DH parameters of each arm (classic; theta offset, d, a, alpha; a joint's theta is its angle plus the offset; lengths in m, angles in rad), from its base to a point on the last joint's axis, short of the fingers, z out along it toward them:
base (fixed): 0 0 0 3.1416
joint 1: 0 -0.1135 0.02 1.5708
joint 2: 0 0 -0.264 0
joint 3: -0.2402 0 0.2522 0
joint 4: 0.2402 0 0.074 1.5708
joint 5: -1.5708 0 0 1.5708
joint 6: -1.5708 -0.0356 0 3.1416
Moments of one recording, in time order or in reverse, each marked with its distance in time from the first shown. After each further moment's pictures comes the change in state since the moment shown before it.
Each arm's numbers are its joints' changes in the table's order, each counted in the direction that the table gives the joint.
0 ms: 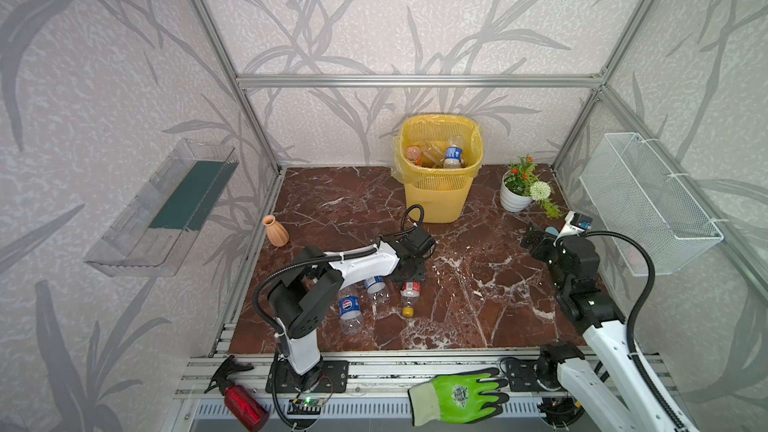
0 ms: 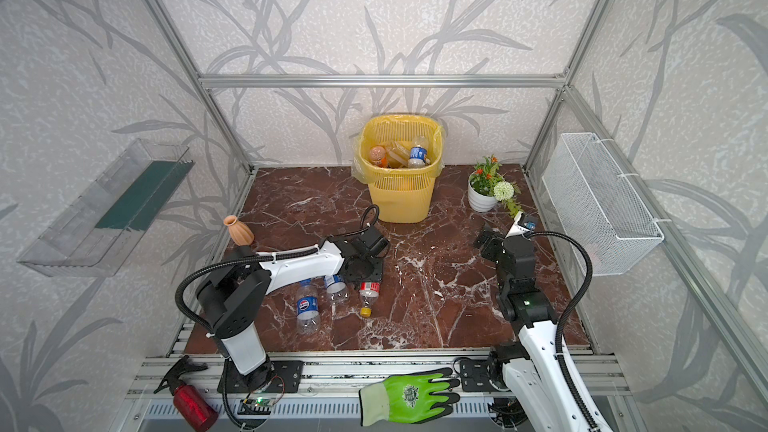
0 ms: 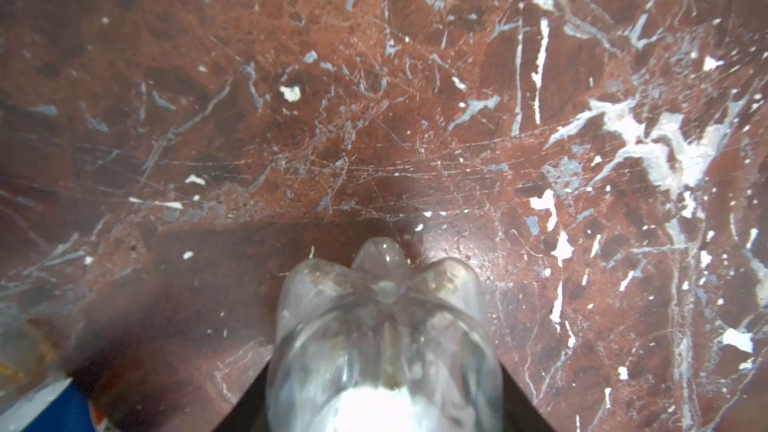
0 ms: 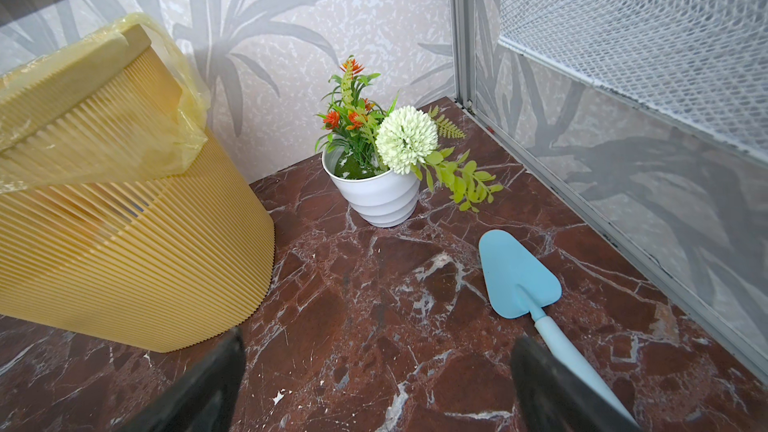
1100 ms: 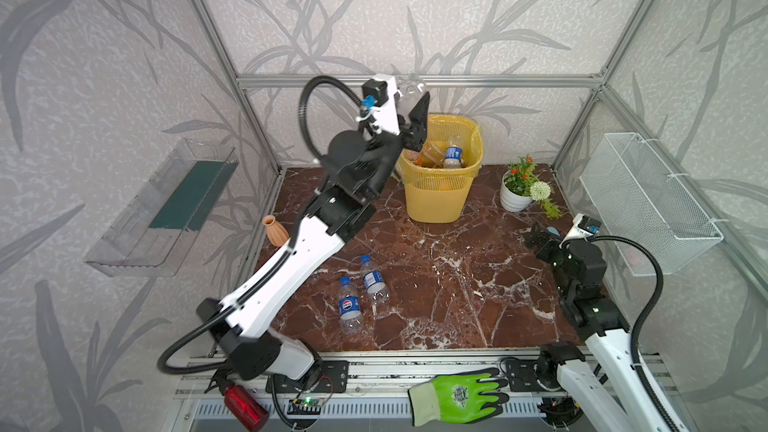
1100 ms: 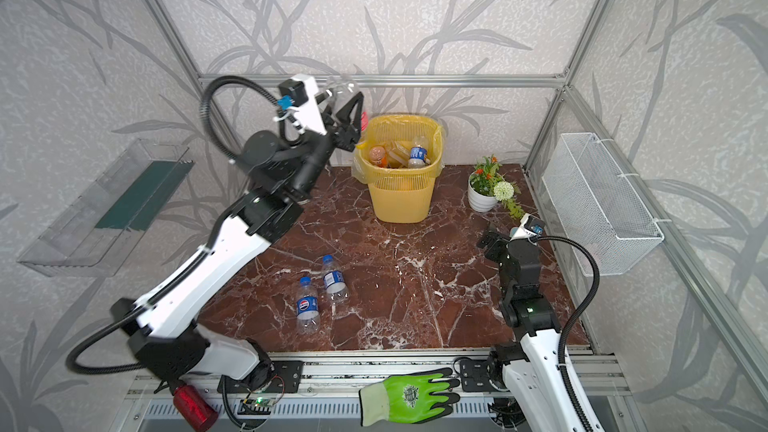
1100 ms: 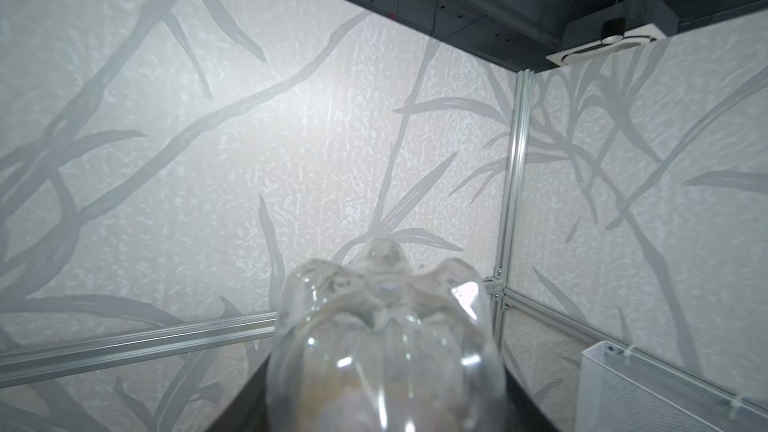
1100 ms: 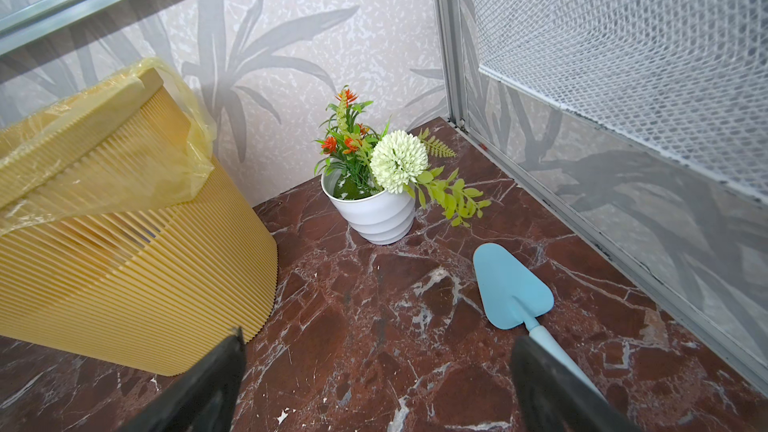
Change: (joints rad) left arm -0.142 -0.188 -0.687 -0.716 0.140 -0.724; right arm 0.012 -0.073 0.010 -0.005 -0.015 -0.012
